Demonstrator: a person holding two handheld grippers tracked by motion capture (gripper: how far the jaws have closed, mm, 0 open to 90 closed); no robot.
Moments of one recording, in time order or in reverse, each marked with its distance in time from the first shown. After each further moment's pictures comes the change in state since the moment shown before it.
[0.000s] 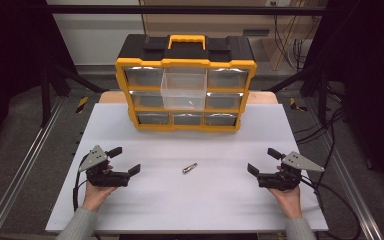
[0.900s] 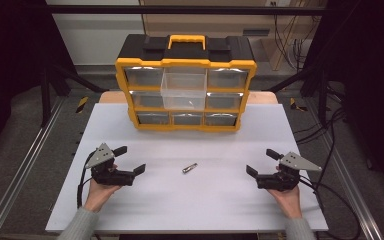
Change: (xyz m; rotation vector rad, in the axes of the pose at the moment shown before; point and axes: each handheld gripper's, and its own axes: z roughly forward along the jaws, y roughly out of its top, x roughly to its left) left arm -0.010 0.012 0.011 0.051 -0.016 0.018; right arm 0.001 -0.002 0.002 0.025 0.007 -0.026
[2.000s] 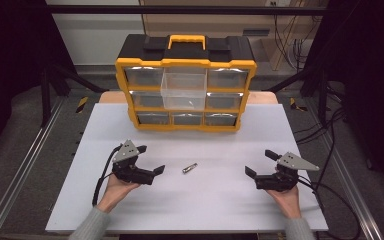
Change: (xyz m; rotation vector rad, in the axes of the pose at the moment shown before) left arm -0.032 0.021 0.042 0.106 -0.058 0.056; right arm 0.001 -0.002 0.003 0.029 -0.001 -0.006
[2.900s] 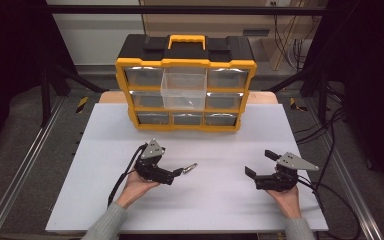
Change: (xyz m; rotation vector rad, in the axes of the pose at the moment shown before) left arm -0.022 0.009 0.051 0.114 -0.035 0.029; right arm 0.000 0.000 0.001 0.004 0.004 -0.002
